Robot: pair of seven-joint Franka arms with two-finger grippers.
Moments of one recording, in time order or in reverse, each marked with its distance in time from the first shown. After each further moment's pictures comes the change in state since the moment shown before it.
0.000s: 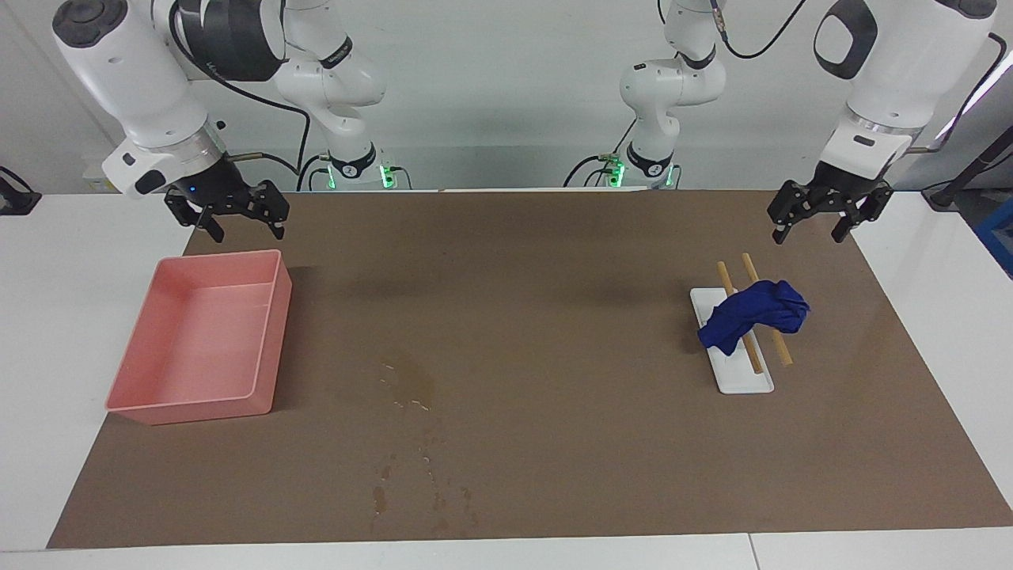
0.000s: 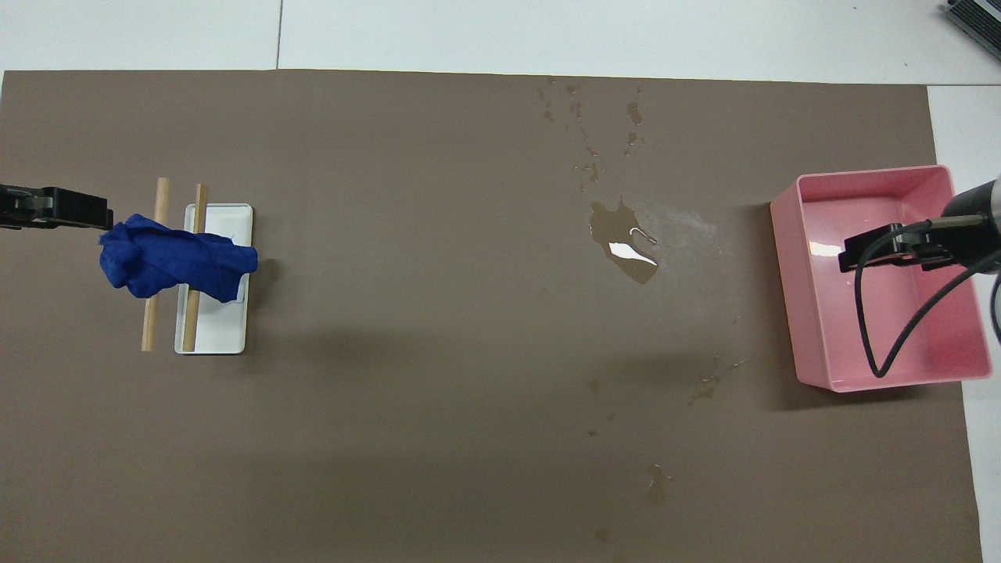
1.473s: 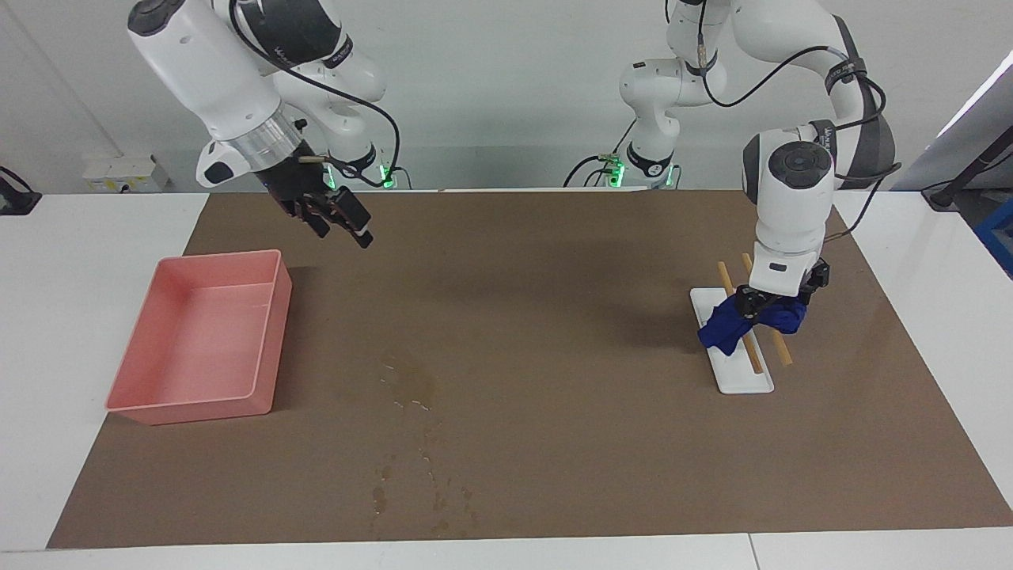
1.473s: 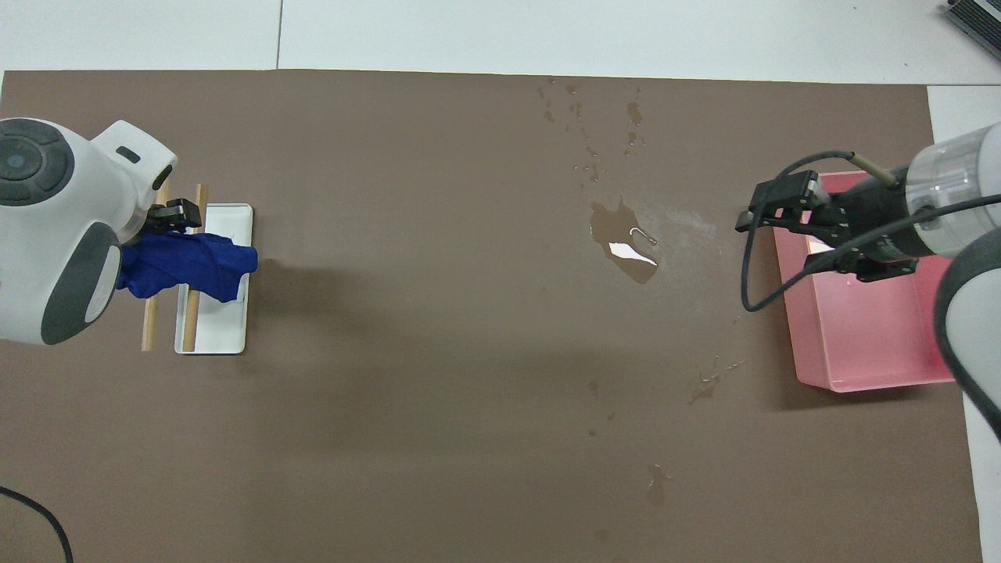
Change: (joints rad) left arm -0.105 0.145 -0.018 -0.203 0.398 0.228 -0.476; right arm 0.142 0.009 0.038 -0.011 0.298 0.192 0.720
